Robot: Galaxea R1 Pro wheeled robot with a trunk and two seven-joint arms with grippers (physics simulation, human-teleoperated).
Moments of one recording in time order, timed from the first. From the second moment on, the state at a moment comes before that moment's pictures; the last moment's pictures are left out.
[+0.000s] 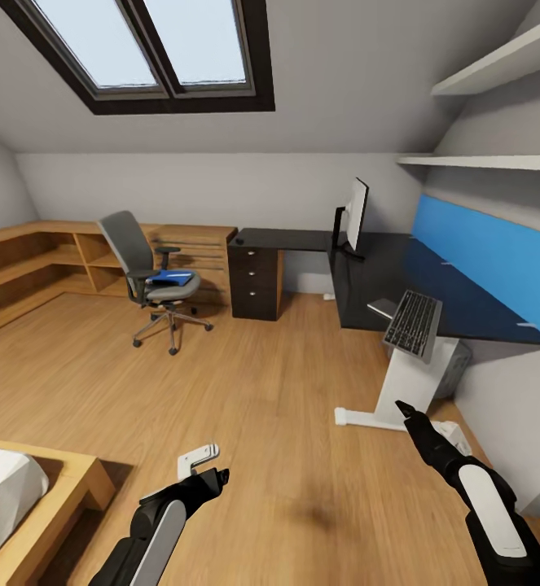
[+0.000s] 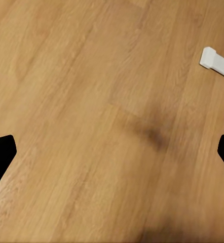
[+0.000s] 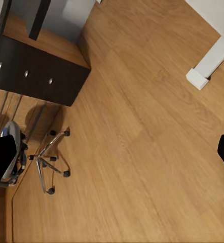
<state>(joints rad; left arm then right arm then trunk) -0.23 -0.08 -0.17 -1.30 0.57 0.61 0.41 -0.33 -0.11 -0.23 -1.24 -1.12 0.37 -0.20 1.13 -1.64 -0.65</state>
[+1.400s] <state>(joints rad) -0.23 -0.08 -0.17 -1.30 0.57 0.61 0.41 -0.34 -0.11 -0.23 -1.19 -1.33 0.12 -0.16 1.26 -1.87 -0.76</state>
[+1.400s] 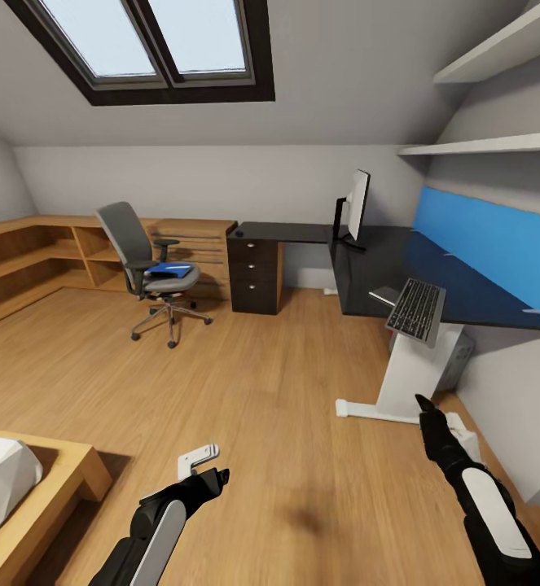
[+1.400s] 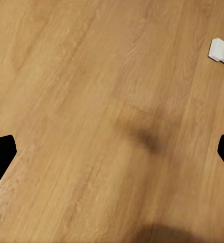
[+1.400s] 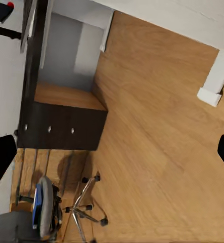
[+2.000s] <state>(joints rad) -0.23 -0.08 -0.18 -1.28 0.57 0.61 0.40 -0.33 -0.11 -0.24 -1.28 -1.43 0.16 -0.05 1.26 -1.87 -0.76</state>
